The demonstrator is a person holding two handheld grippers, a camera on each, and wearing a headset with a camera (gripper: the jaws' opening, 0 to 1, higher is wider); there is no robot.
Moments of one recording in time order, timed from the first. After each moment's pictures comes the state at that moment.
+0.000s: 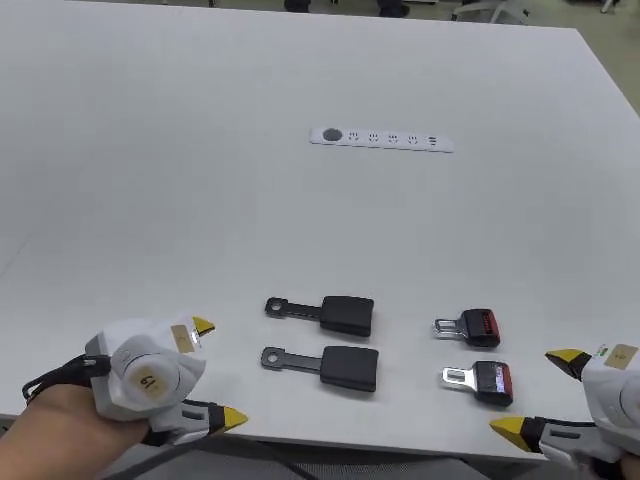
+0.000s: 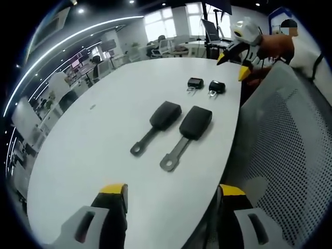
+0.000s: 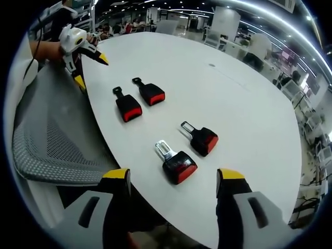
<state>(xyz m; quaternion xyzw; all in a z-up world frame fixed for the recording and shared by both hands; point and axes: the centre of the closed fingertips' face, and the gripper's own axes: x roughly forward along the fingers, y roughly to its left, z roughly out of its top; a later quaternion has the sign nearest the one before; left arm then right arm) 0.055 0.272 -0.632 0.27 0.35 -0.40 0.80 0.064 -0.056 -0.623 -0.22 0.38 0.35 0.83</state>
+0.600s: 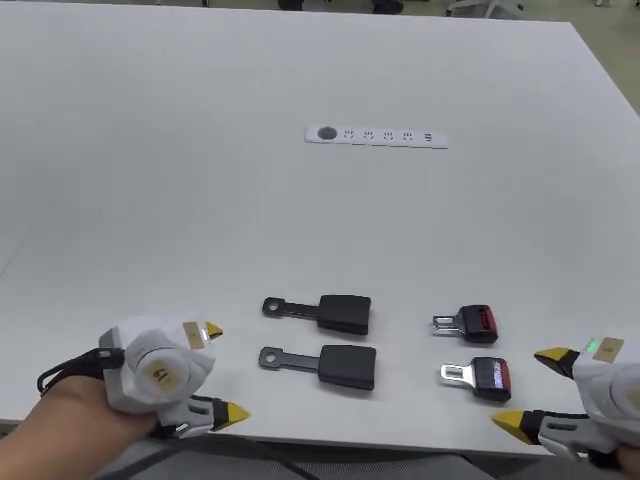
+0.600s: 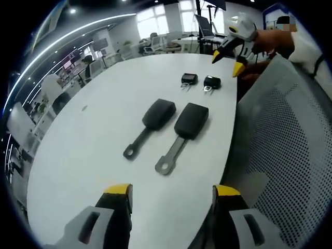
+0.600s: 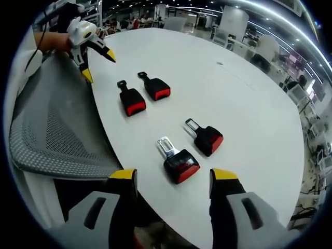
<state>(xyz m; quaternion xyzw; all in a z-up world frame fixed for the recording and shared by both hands) 0.060 0.258 -0.643 0.29 0.36 -0.43 0.78 0.067 -0.053 -0.635 -0.25 0.38 0.37 0.81</state>
